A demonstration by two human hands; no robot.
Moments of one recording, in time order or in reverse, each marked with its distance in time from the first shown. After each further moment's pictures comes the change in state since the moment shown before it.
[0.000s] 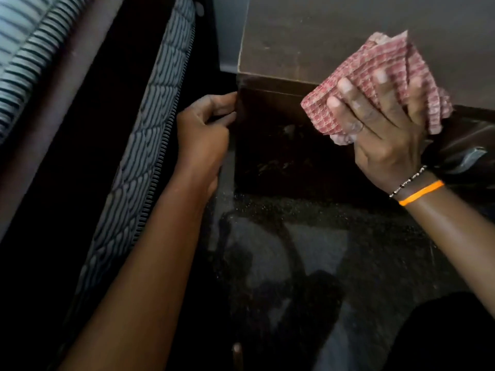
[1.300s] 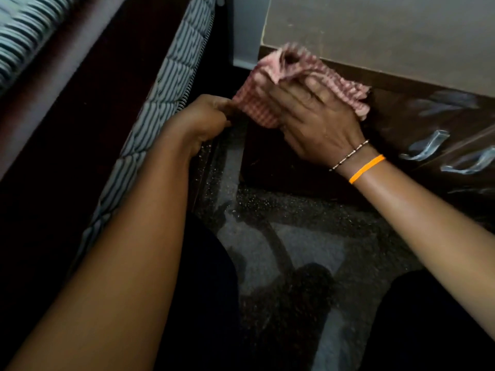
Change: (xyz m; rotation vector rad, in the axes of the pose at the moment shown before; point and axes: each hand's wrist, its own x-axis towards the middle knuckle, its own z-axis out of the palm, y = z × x) left_hand 0.033 -0.015 -0.027 0.473 -0.307 -0.155; right_hand 0.046 -0.058 0.034 -0.151 -0.284 -0.307
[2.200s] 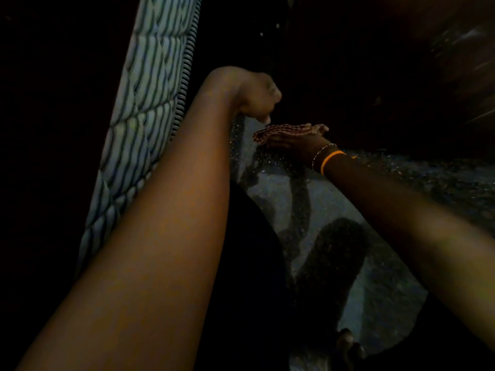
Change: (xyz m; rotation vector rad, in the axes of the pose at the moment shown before) left_hand 0.028 -0.025 0.021 0.770 -0.508 -0.066; right_hand -0.041 -0.144 0.129 0.390 -0.479 -0.484
